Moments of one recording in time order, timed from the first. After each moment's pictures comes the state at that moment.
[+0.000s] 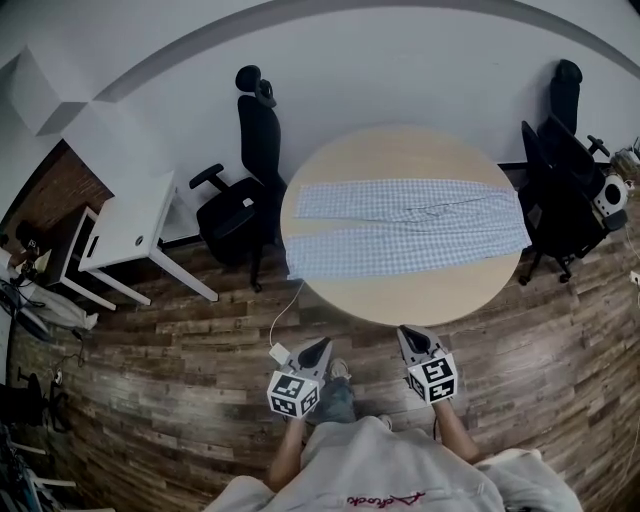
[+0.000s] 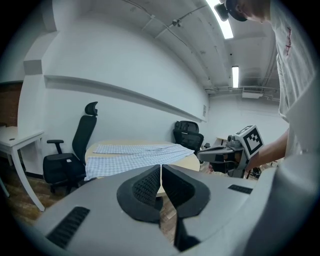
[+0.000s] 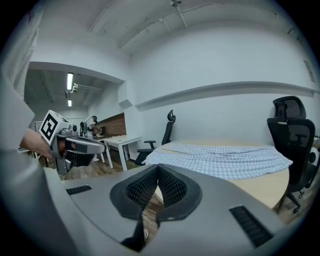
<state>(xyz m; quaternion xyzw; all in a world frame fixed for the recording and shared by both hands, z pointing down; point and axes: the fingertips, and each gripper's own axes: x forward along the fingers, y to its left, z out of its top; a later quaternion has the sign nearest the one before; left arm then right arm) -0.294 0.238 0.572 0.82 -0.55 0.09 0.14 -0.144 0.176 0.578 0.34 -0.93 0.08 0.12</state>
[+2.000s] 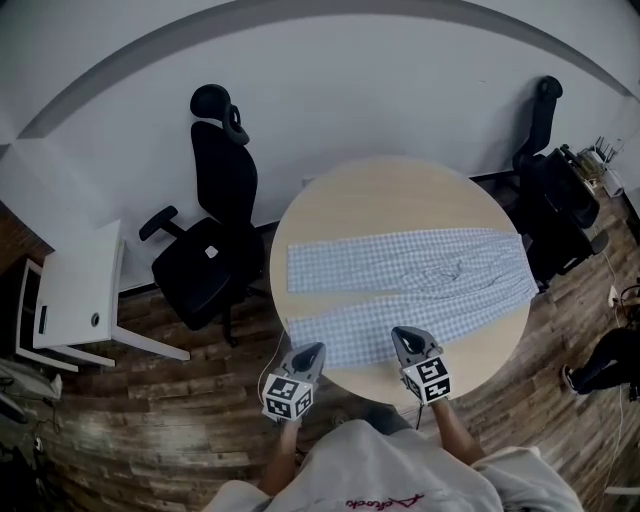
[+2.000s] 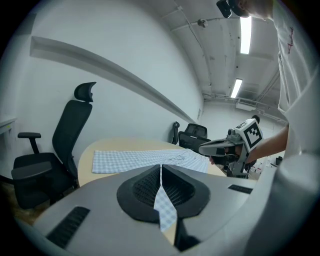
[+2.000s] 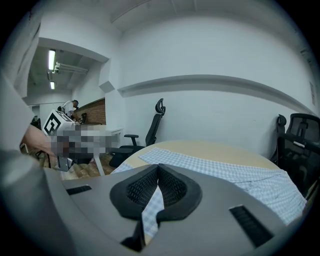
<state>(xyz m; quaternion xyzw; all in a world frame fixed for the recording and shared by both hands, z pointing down) -0.467 -0.032 0.599 0.86 -0.46 0.07 0.18 -0.306 -0.071 0.571 0.40 -0.89 0.06 0.19</state>
